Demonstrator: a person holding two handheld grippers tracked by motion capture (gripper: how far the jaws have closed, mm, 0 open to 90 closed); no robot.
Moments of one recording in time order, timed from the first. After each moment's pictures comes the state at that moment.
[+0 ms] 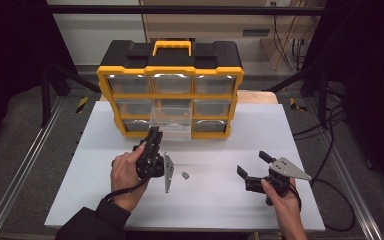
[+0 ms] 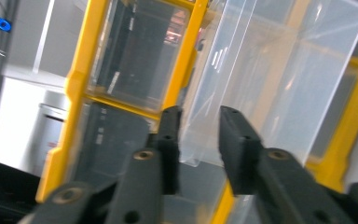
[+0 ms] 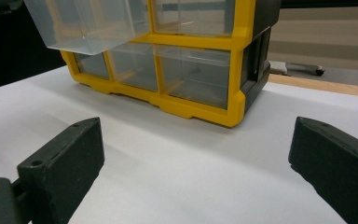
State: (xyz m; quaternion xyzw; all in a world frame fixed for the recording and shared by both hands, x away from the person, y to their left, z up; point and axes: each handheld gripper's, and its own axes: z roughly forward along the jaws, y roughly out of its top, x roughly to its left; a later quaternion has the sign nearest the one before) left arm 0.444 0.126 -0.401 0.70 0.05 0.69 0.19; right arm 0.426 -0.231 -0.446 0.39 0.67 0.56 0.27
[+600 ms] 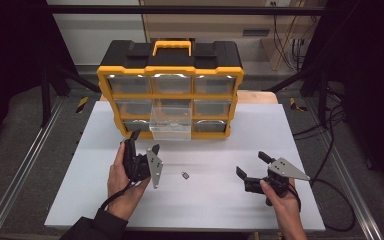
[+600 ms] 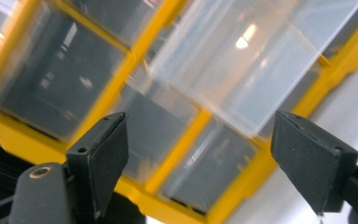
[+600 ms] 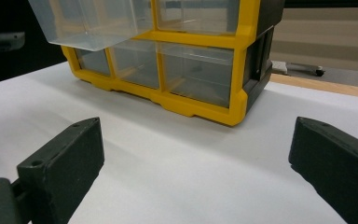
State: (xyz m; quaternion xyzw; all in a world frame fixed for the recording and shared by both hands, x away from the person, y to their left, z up) left arm 0.444 0.157 -0.413 0.73 0.18 0.61 0.26; right arm 0.424 -0.229 -0.445 0.39 0.68 0.56 0.27
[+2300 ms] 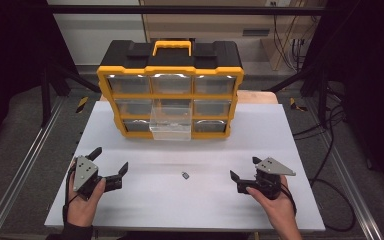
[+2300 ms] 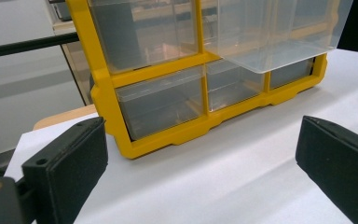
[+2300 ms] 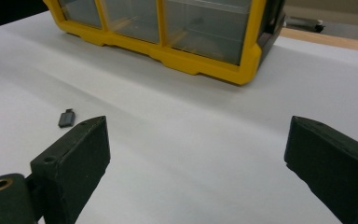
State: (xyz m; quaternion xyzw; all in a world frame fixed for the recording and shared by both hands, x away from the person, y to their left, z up) left arm 0.417 0.275 -0.427 0.68 0.37 0.37 0.52; right arm 0.426 -0.205 -0.445 0.42 0.73 0.48 0.25
